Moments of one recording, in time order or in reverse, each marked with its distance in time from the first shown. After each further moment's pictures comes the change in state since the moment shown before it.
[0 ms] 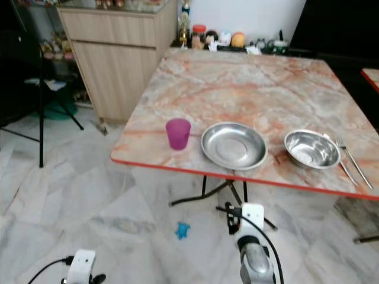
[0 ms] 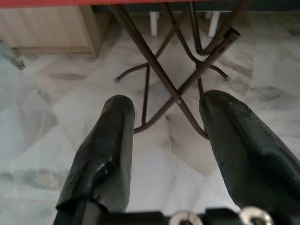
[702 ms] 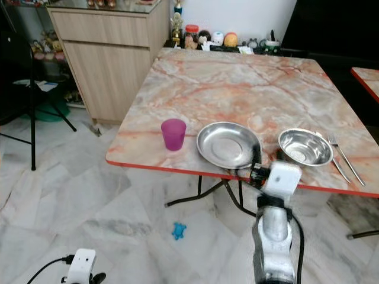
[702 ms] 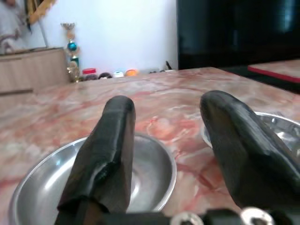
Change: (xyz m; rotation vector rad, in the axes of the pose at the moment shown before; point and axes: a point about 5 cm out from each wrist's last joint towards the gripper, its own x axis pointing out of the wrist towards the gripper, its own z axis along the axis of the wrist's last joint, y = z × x) left arm 0.000 0.000 0.002 0.013 -0.004 0.005; right arm 0.013 -0.014 0.139 0.060 -0.511 -0.181
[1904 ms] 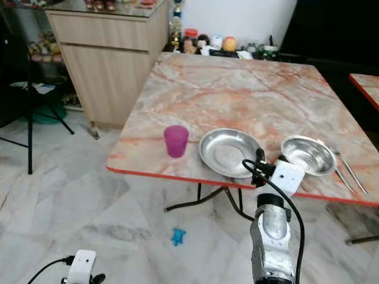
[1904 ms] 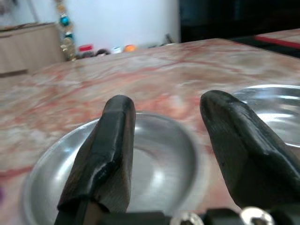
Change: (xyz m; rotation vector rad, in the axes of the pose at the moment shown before) left arm -0.001 0.000 -0.003 0.003 0.008 0.013; right arm -0.007 0.005 -0.014 0.038 0.119 -0.007
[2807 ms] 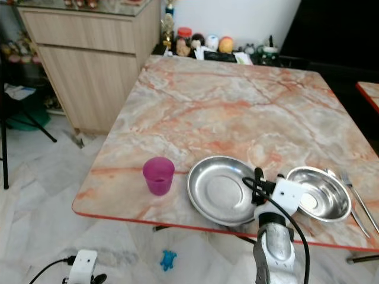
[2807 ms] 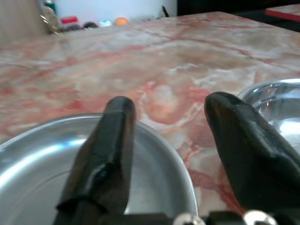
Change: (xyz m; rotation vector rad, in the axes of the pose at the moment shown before) left arm 0.000 0.001 0.000 0.002 -0.003 0.007; right arm -0.036 -0.009 -0.013 -0.013 0.123 0.047
